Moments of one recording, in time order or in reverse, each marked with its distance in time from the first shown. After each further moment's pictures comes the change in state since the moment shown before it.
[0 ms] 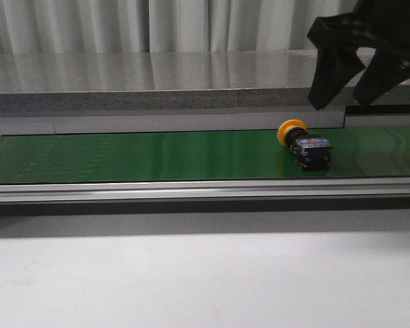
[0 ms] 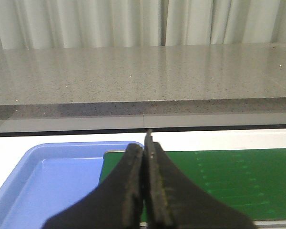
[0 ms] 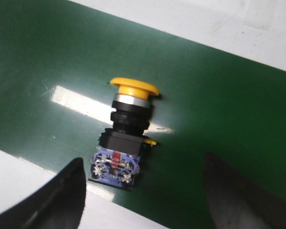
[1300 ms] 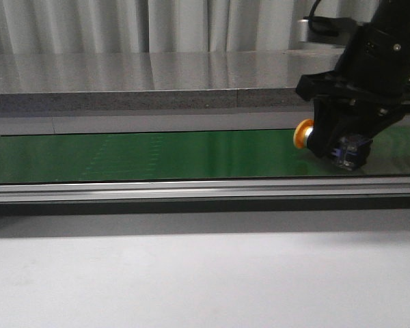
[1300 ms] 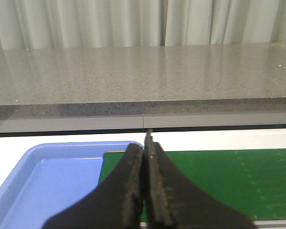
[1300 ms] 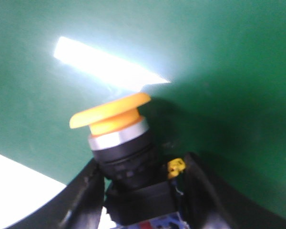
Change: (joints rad) left arm 0.000 0.000 0.000 0.000 0.000 0.000; right arm 0.000 0.154 -0.076 -0.003 0.119 -0.002
